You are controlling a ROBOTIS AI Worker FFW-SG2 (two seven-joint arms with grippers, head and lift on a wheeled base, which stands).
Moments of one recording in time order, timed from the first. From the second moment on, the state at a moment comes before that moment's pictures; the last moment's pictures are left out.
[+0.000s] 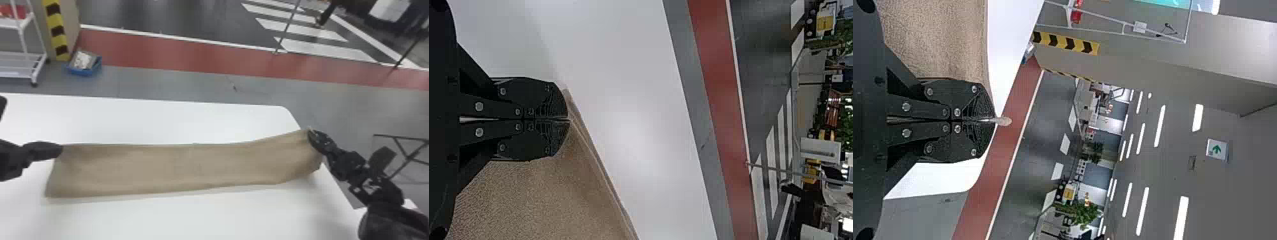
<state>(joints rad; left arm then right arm) -0.13 0.31 -0.06 -1.80 0.01 0.93 -0.58 -0.20 -0.49 -0.52 -0.73 -0.13 -0.56 0.92</state>
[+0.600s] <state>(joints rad) -0.18 0.30 -0.09 -1.74 -0.01 0.92 -0.57 -0.22 -0.50 -0.51 -0.69 -0.10 -0.59 0.83</state>
